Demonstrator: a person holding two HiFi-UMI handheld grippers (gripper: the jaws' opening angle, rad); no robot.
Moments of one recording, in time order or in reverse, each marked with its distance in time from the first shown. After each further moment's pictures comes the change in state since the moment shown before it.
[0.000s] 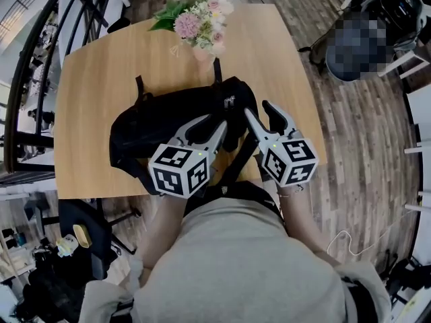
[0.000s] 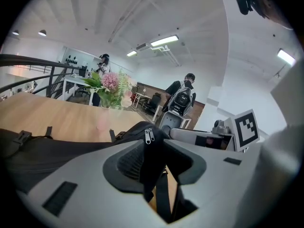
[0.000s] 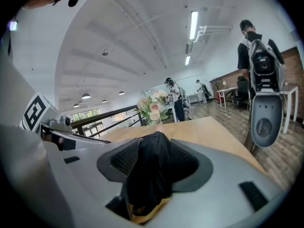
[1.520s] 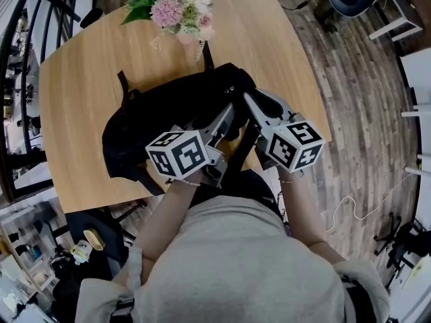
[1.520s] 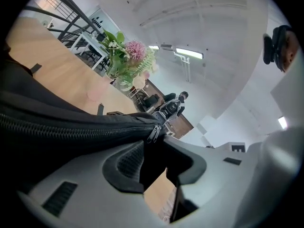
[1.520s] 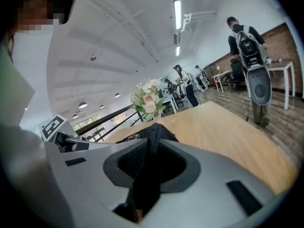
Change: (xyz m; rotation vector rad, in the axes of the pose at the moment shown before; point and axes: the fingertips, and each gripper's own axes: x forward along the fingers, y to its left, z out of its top) left arm 0.048 0.015 -0.017 -0.466 0.015 -0.191; right arm 0.028 -0.007 -0.019 0.181 0.062 0.025
